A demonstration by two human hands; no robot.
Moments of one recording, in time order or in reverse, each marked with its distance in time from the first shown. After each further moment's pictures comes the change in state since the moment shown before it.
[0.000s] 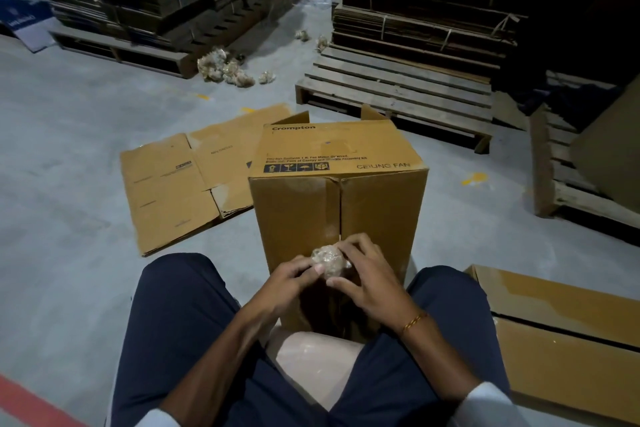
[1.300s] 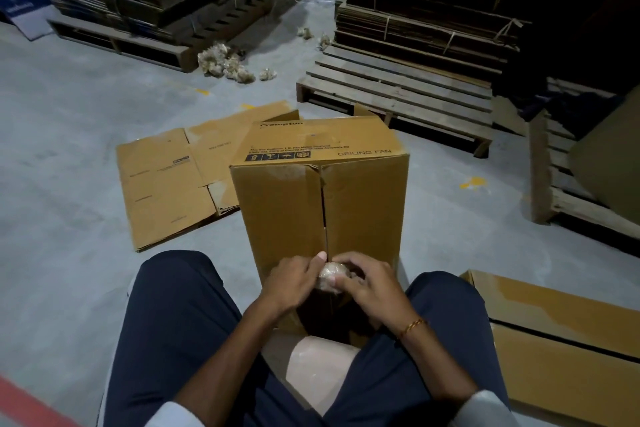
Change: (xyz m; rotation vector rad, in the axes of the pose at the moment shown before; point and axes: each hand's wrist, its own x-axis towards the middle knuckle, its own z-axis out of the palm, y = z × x) left_hand 0.020 0.012 0.013 0.597 0.153 -0.012; right_hand 0.000 0.008 0.003 0.306 0.055 0.171
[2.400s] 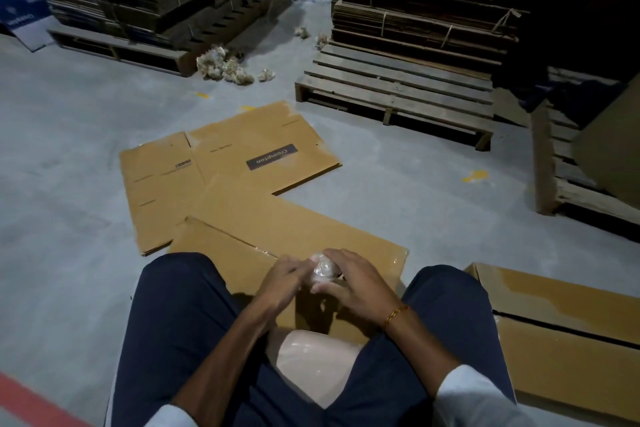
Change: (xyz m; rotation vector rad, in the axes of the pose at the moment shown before) left_hand -0.003 -0.025 0.006 -0.514 0.030 -0.163; right_hand 0.013 0.009 0.024 -0.267 -0.148 -0.129
